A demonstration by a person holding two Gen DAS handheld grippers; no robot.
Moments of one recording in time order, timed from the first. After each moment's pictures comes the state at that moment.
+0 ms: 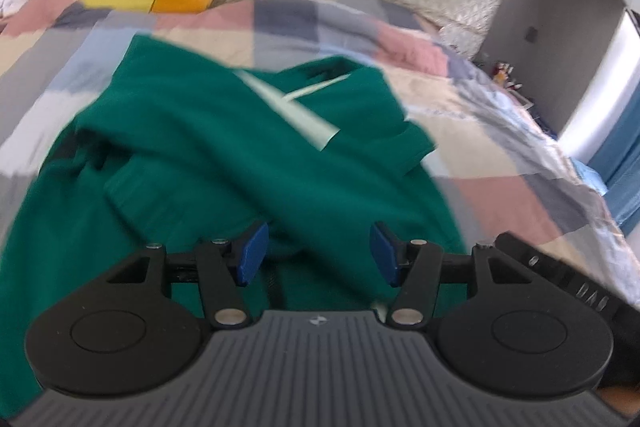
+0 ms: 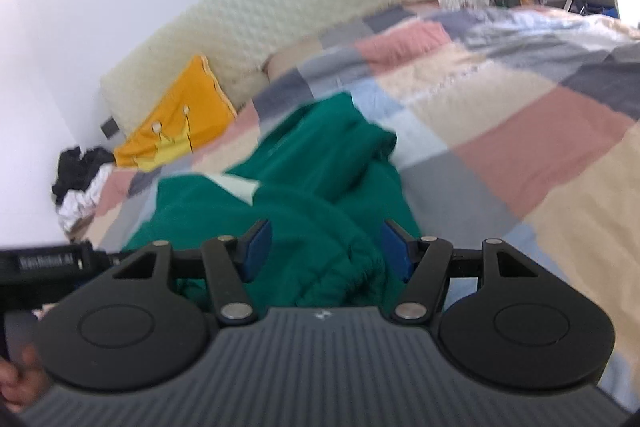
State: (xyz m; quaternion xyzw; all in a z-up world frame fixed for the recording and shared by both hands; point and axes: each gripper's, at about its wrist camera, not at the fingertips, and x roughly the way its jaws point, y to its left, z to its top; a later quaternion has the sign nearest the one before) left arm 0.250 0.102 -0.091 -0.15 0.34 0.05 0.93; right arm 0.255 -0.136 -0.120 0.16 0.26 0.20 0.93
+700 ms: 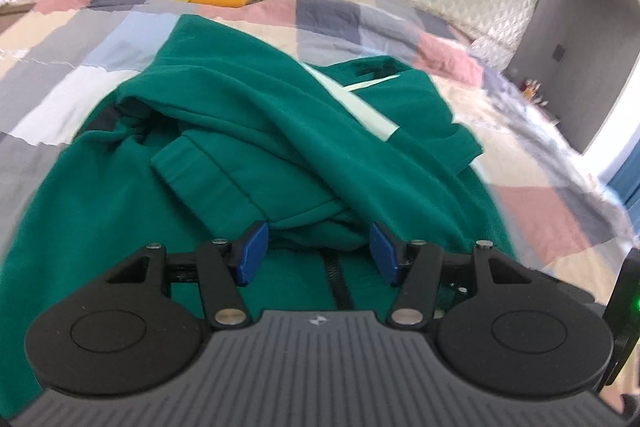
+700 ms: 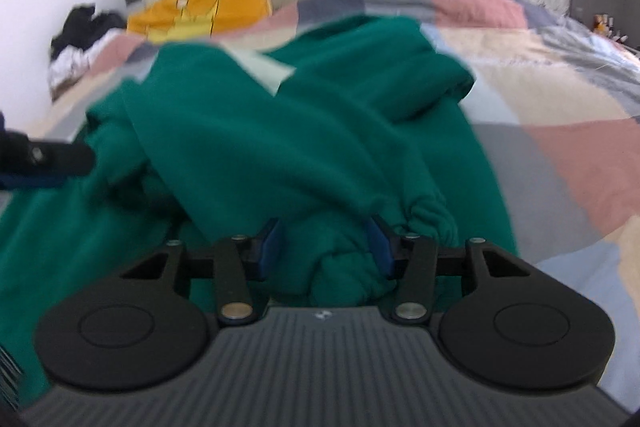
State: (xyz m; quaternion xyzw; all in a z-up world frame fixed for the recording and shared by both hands) left arm 0.239 0.134 -0.121 -0.16 0.33 0.09 0.93; right arm 0.281 -0.051 -0.176 -0.03 0.30 0.25 0.92
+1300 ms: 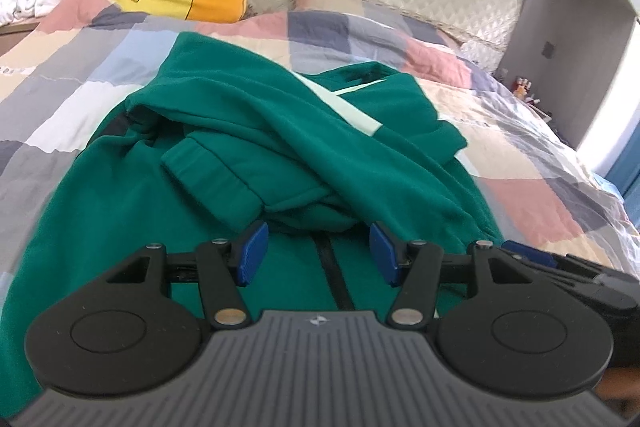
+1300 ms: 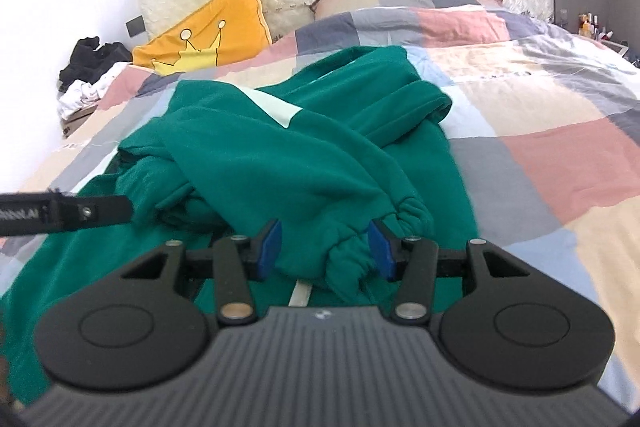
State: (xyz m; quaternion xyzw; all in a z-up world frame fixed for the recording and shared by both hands) left arm 0.201 0.114 -0.108 -0.15 0.31 0.08 0.94; right arm 0.232 -0.082 -0.126 0.01 0.28 0.25 0.93
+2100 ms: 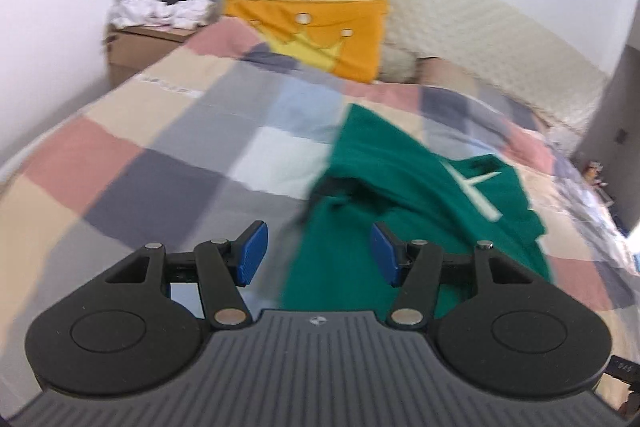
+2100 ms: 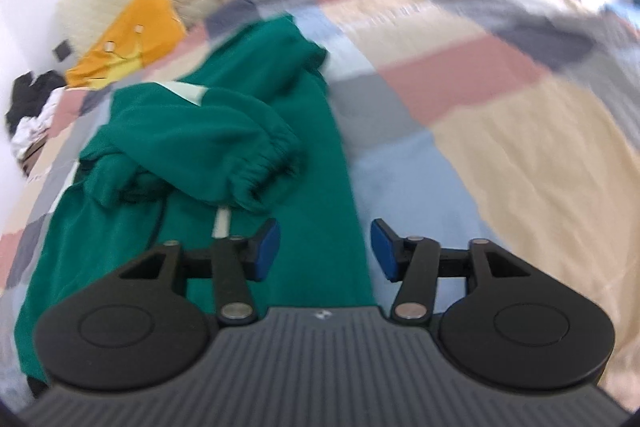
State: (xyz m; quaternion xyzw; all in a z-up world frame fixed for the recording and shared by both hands) left arm 0.042 0.265 -0.008 -0.20 0.27 0.24 0.91; right arm 0.195 -0.170 -0.119 0.10 0.38 0.13 0.91
